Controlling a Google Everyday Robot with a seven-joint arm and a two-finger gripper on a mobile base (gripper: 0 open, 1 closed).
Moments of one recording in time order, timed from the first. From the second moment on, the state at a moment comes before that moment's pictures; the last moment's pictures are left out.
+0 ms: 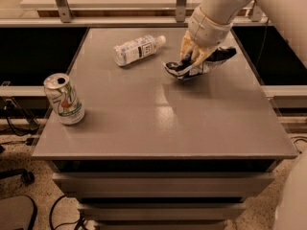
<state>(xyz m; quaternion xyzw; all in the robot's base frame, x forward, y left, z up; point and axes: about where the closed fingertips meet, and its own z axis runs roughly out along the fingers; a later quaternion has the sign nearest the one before) 0.623 -0.108 0.896 -0.90 0.41 -0.01 0.17</state>
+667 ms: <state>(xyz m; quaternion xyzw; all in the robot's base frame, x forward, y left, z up) 0.573 -0.082 0.891 -0.94 0.30 0.06 0.18</state>
